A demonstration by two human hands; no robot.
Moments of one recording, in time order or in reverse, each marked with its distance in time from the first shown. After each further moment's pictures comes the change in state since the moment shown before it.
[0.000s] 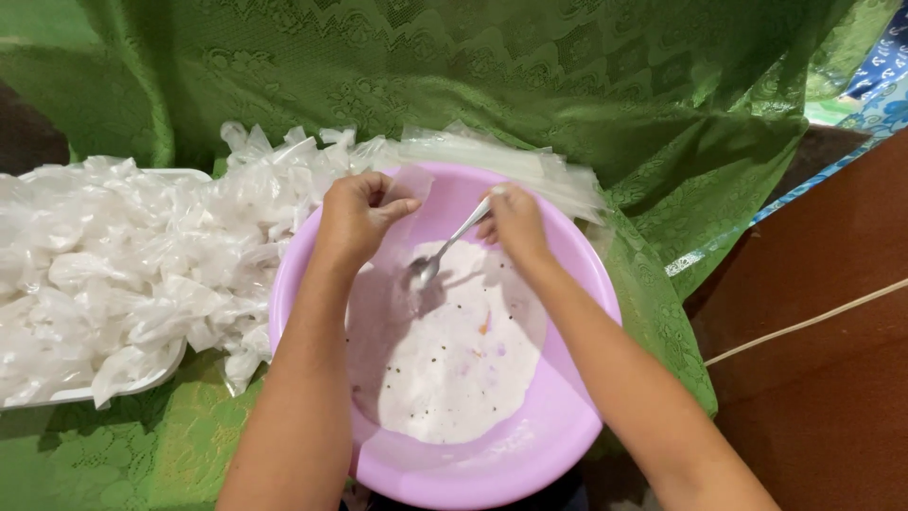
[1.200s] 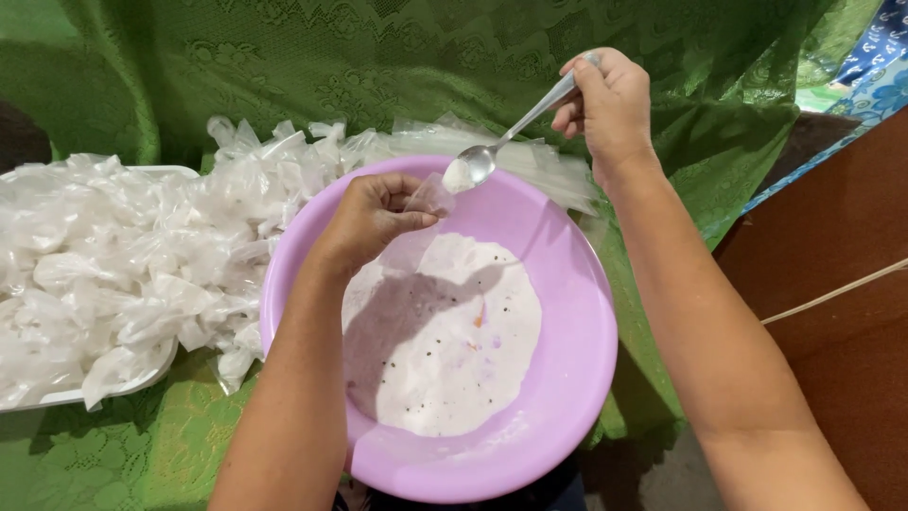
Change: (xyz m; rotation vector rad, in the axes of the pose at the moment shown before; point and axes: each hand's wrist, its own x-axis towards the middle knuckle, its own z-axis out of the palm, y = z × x) left_hand -0.030 0.073 -0.010 -0.417 -0.407 -0.091; right_hand 0.013 -0.152 -0.076 0.038 0.141 -0.224
